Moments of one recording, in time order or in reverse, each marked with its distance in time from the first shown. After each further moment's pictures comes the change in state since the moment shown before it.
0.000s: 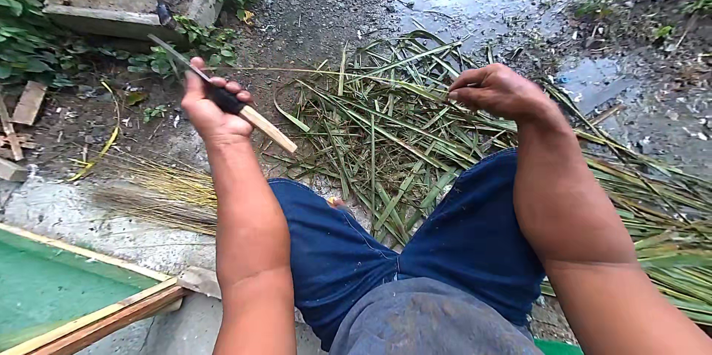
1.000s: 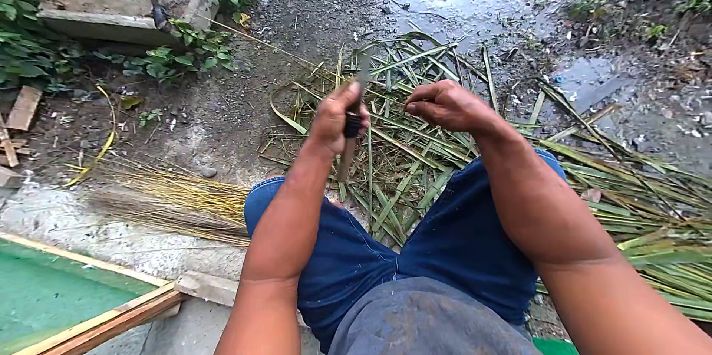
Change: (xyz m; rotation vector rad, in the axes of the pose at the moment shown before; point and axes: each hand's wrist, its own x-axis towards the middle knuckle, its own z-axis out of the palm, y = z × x) left_hand -0.095 -0.101 0.077 0.441 -0.601 -0.476; right_hand 0.020 -0.022 0.042 0.003 -0.083 -0.158
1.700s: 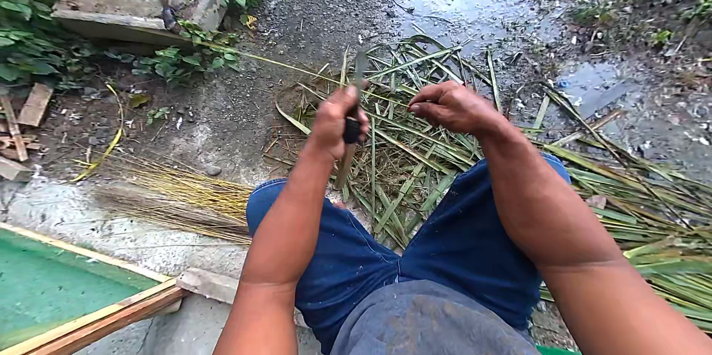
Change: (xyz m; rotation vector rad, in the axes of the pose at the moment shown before) left_hand -0.014 0.006 -0.007 0.015 0.038 0.015; right_hand 0.001 -0.004 0.002 0.039 0.006 0.017
